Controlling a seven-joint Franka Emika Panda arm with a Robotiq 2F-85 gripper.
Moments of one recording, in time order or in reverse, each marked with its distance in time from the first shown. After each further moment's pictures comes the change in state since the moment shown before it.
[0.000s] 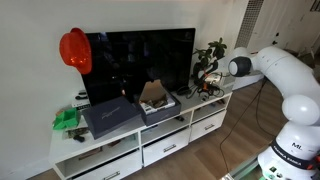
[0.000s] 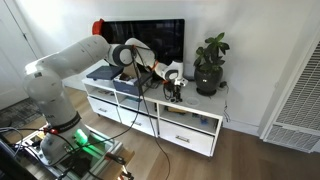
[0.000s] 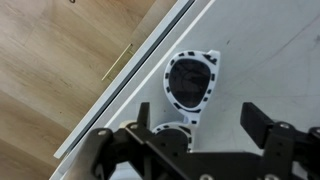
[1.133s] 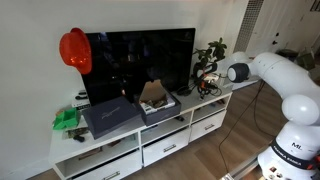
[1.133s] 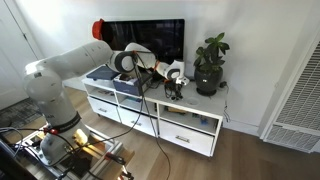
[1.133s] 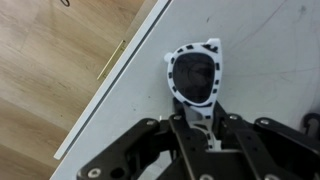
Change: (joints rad) arm -0.009 0.102 -0.004 0.204 0.000 -0.090 0.093
